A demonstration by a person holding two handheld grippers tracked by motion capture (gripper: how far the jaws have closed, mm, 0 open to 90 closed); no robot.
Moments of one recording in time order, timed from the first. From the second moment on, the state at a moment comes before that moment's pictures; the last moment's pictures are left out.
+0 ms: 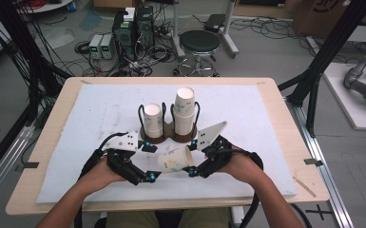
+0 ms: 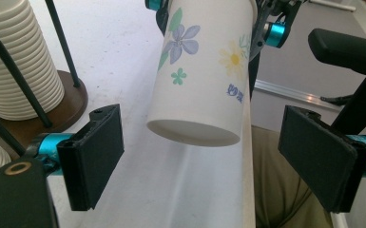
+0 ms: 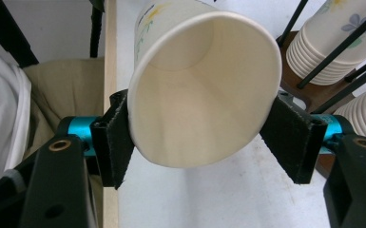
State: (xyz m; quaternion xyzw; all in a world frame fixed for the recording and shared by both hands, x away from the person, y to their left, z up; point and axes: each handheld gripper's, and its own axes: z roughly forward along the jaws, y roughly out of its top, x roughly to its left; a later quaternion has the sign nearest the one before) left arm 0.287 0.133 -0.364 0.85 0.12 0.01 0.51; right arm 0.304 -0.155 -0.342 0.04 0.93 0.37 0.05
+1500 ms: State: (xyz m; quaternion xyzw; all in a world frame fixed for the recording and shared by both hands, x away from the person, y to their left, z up) left arm 0.295 0.103 -0.359 0.90 0.10 0.01 0.41; right arm 0.302 -0.096 -0.307 -0.06 0.98 0.17 0.09
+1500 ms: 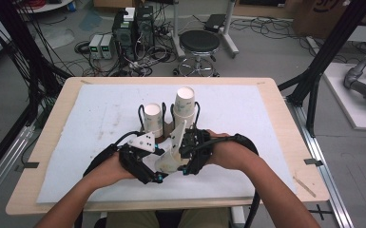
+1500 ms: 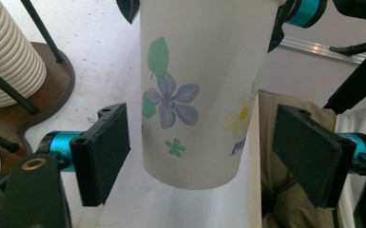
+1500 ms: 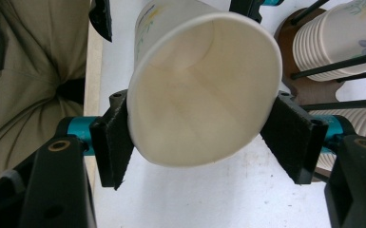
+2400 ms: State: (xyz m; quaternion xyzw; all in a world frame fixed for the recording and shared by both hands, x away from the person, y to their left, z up) left arm 0.296 0.096 -0.364 0.90 0.08 -0.01 0.42; right arm 0.302 -0.097 -0.311 -0.05 0.97 0.21 0.07
